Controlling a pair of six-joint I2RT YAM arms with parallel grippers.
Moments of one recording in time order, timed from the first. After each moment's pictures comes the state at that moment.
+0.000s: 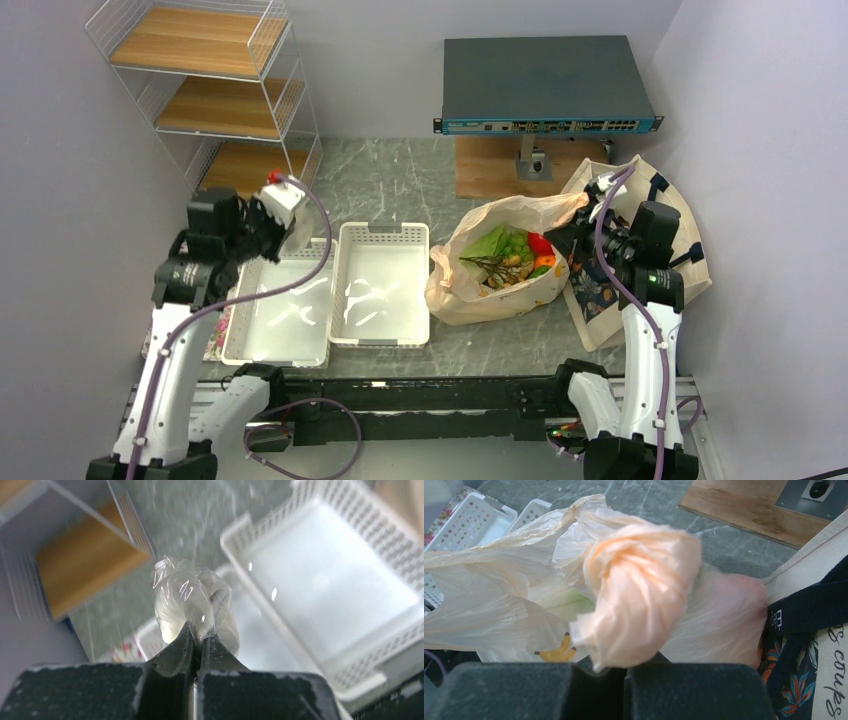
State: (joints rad) left arm -0.13 0.91 1.22 -0.78 0.33 0.46; right arm -0.25 0.84 0.95 -0.63 -0.82 -0.12
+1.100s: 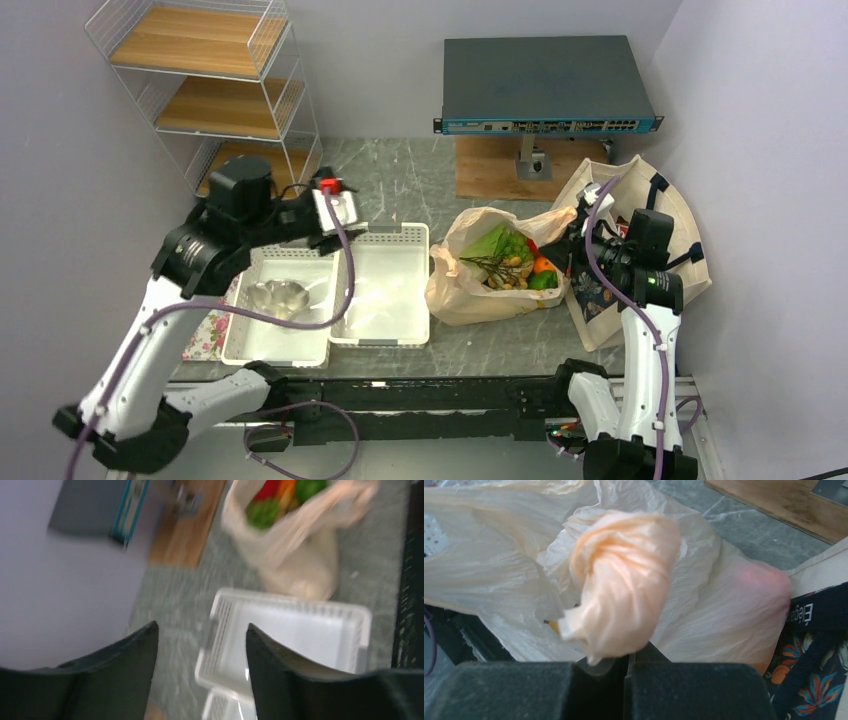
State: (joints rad) left arm -0.42 1.00 1.41 -0.82 0.52 0.70; right arm -0.25 0.83 0.94 -0.75 -0.88 -0.28
